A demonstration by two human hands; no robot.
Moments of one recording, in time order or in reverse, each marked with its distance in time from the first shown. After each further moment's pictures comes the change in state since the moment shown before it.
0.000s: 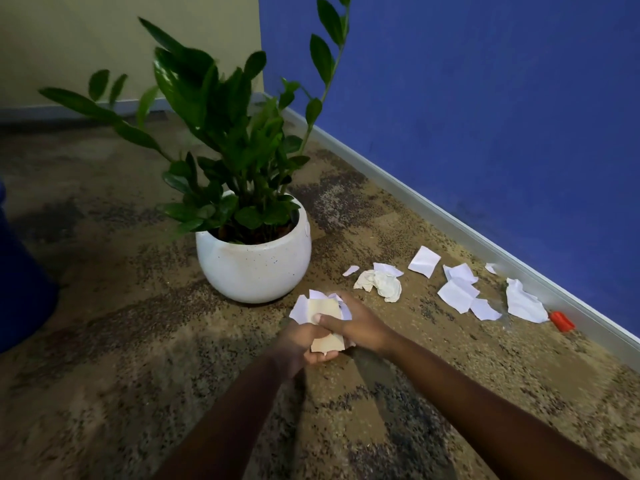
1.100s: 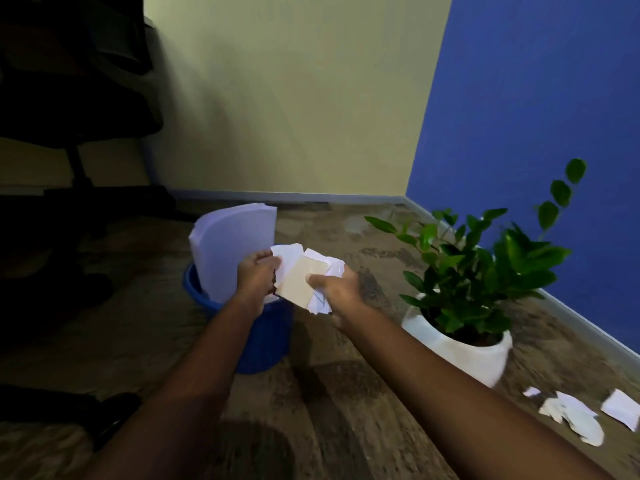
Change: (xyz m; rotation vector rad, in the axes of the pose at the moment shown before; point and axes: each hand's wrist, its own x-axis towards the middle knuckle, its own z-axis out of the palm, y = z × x) left_hand -0.217 0.186 -0.300 -0.089 0.812 0.566; right_hand 0.016 -0.338 0.259 0.489 0.076 -0.054
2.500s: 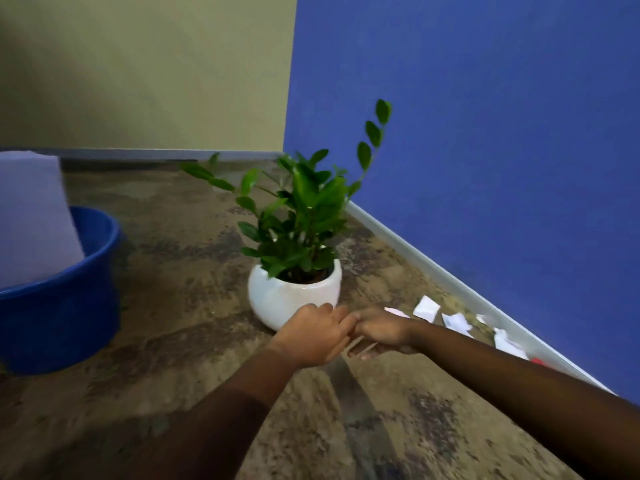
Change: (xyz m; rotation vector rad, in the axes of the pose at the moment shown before) left_hand -0.176 -0.110 0.229 1.345 -0.745 1.560; right_hand -0.052 0.060 -0.333 -0.653 -0.202 0.344
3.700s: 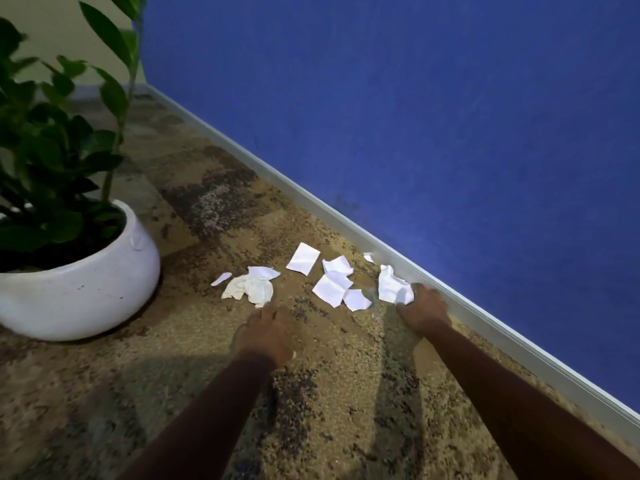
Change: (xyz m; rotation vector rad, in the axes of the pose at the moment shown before) left_hand 0.166 0.159 0.133 -0.511 -0.688 -0.536; right_hand 0.003 0.309 -0.194 -0.290 0.812 0.454
